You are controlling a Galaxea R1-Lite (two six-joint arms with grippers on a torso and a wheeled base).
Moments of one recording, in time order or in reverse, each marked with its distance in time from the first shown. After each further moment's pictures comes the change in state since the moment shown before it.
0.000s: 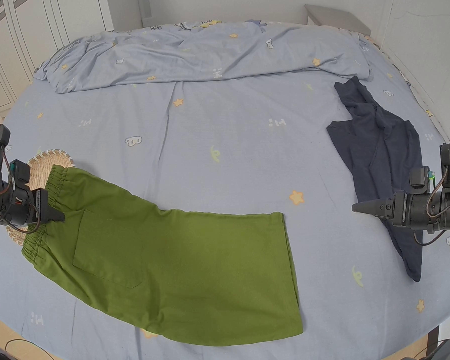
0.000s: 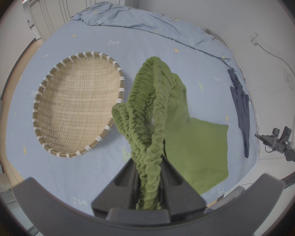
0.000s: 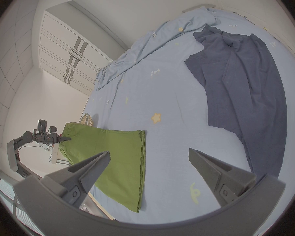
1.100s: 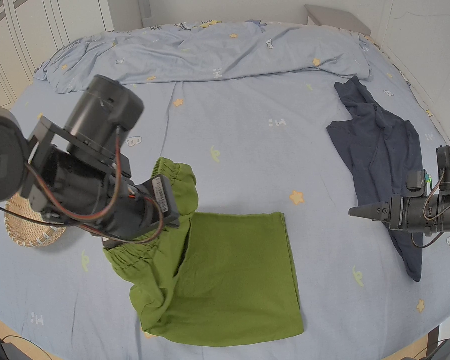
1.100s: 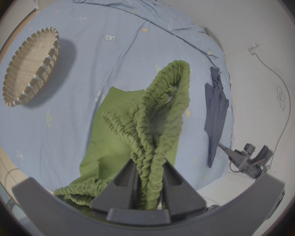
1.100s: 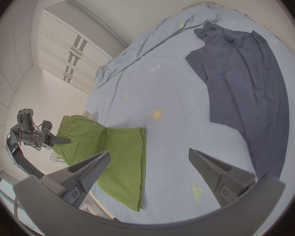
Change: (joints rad) left arm -0.799 0.179 -0.268 0.076 0.351 -0.800; right arm 0.017 0.014 0.006 -0.001 -0.003 0.001
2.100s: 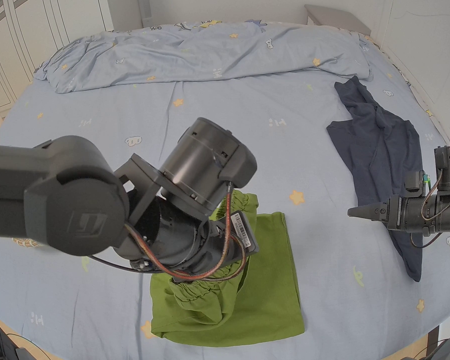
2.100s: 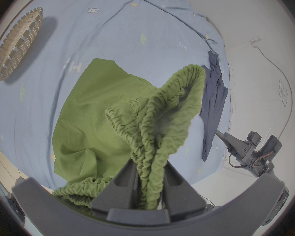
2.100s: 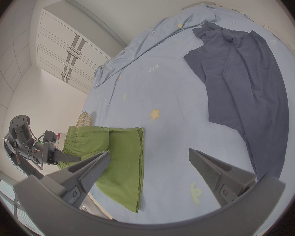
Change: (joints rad) left arm -0.208 0.184 -0.032 -0.110 0.033 -0.188; right arm 0.001 0.013 0.000 -0.007 -0.017 -0.001
